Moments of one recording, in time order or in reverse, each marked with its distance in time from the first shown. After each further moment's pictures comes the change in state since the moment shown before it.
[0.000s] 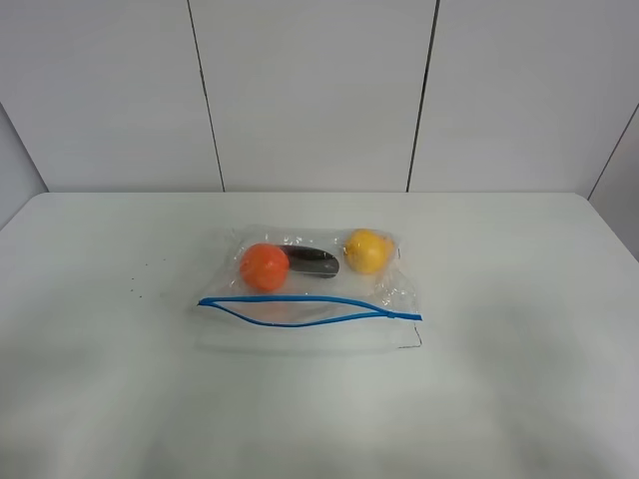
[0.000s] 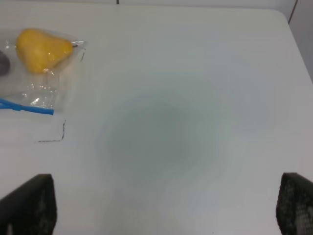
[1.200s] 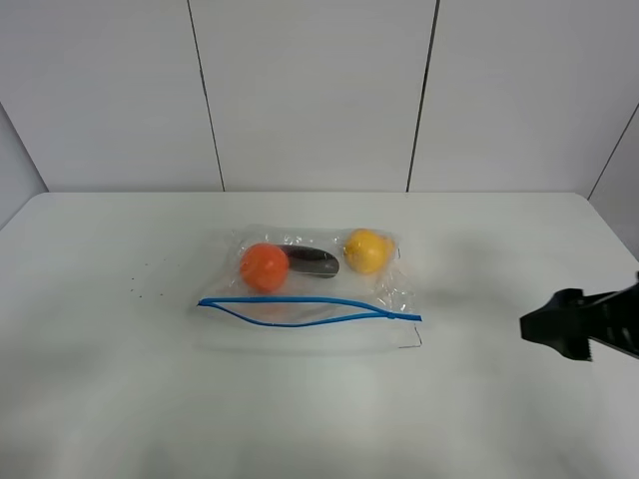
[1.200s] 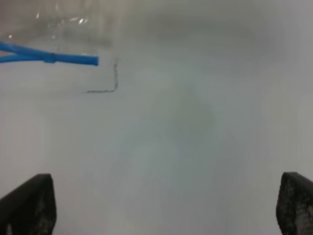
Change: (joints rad) left arm 0.000 0.000 0.000 0.000 0.000 0.000; right arm 0.000 1.018 -0.028 0.428 -0.414 -0.307
